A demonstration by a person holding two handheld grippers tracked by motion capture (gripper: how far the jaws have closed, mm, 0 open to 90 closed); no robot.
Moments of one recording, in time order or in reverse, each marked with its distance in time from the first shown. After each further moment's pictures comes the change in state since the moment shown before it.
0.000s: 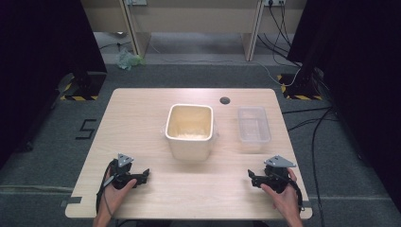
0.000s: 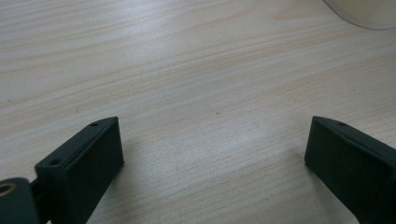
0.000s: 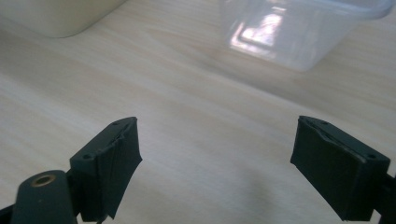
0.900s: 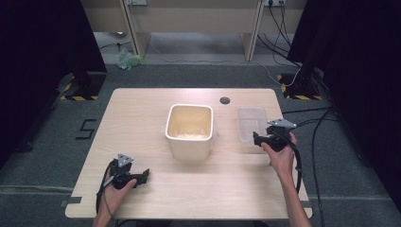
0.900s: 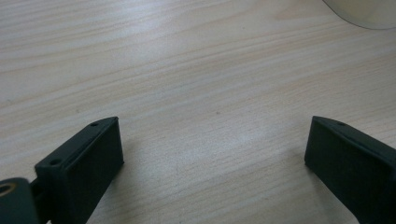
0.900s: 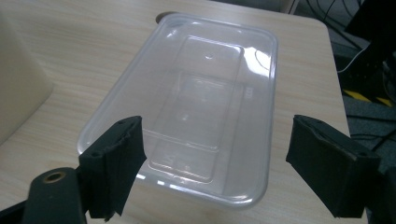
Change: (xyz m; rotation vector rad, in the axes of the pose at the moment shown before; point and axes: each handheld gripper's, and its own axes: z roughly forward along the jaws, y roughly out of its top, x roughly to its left) left arm 0.000 0.000 0.000 0.000 0.000 0.000; right arm -0.052 0.093 0.040 -0.053 -0.157 0.108
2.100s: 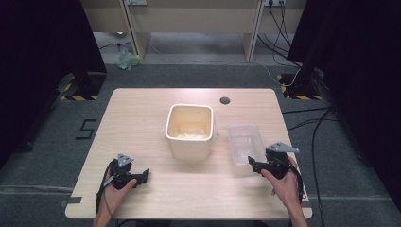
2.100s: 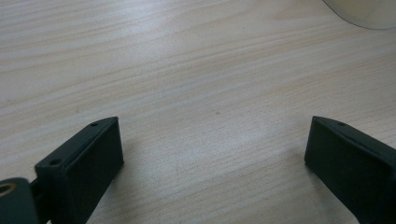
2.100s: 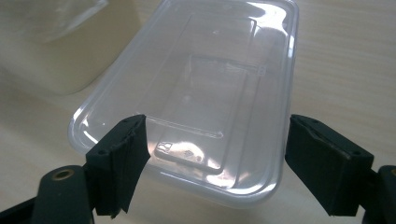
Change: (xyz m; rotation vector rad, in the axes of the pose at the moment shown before) left arm 0.000 0.000 0.000 0.000 0.000 0.000; right arm 0.029 -0.059 -0.051 0.033 0.195 -0.027
